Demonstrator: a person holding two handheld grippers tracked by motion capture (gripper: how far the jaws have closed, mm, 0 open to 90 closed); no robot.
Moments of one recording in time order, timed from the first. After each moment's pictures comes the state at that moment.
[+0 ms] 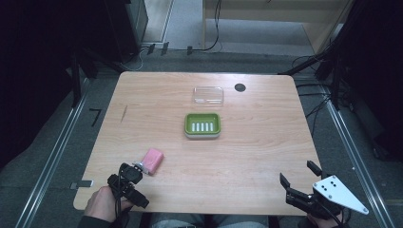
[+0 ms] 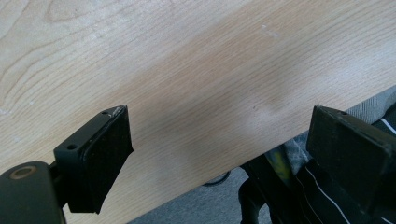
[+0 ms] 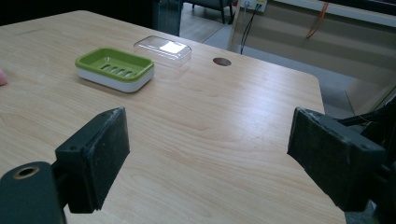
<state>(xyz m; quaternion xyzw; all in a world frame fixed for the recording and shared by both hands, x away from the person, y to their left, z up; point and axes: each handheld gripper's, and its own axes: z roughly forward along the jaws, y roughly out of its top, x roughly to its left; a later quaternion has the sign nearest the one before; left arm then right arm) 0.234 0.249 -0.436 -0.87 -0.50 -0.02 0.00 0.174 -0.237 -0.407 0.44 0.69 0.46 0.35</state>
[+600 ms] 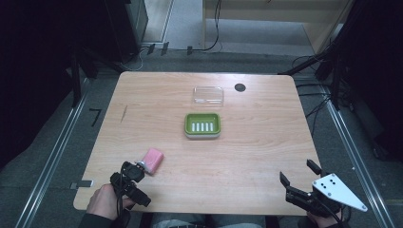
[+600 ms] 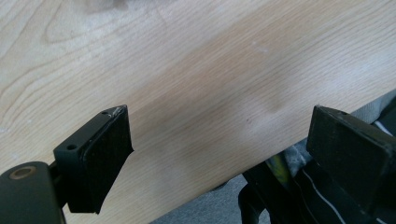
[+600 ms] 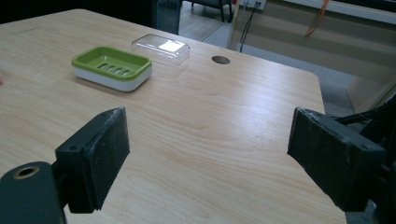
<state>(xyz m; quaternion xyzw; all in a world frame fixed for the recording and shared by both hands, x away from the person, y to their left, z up) 0.239 0.246 -0.436 -0.87 -0.49 -0.01 -0.01 0.179 -0.239 -0.409 0.45 0.69 0.46 0.35</state>
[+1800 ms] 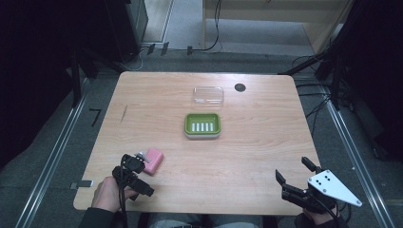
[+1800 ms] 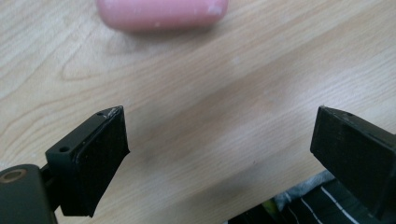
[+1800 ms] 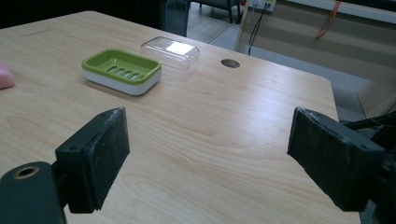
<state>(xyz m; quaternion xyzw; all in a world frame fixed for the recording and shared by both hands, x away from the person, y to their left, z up) 0.261 0.250 -0.438 -0.86 -0.52 0.00 -0.04 0.186 -0.230 -0.407 0.44 0.69 0.46 0.34</state>
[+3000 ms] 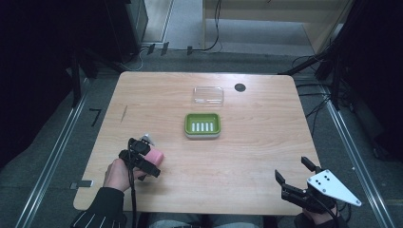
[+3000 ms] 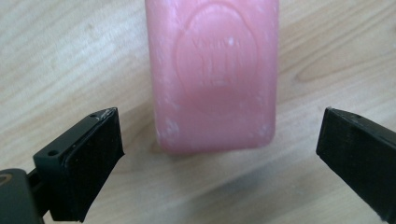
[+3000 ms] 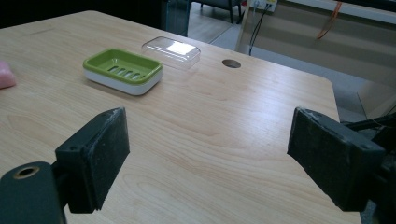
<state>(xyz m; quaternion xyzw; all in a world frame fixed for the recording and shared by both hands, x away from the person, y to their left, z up) 0.314 0.244 -0.444 -0.84 -0.54 -0.01 -0.06 0.186 -0.230 -0.407 0.43 0.69 0.46 0.34</state>
